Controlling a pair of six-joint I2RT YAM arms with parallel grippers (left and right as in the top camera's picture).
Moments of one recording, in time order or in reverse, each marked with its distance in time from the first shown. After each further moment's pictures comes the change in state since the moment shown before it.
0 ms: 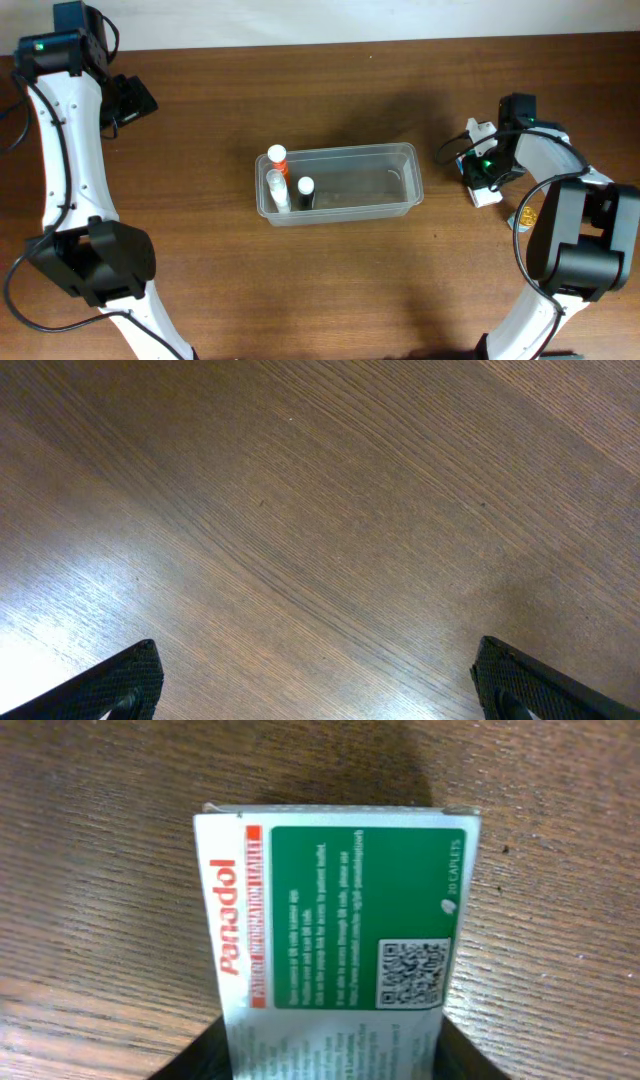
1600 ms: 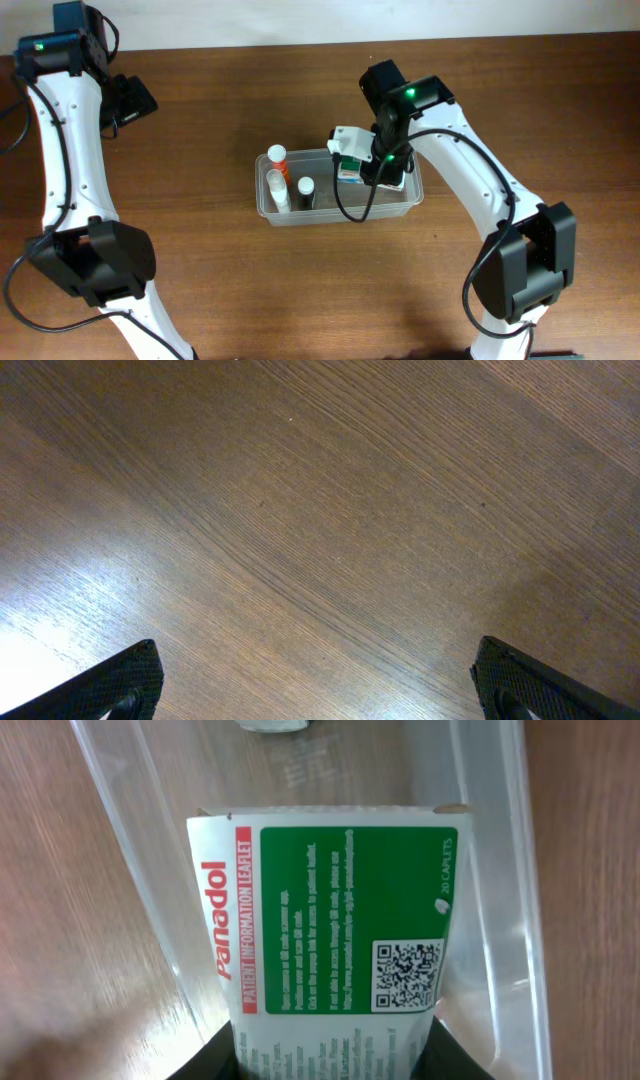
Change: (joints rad) left arm 0.000 0.000 0.000 0.000 0.000 0.000; right arm 0.578 -0.058 0.408 -0.519 -0.098 -0.591
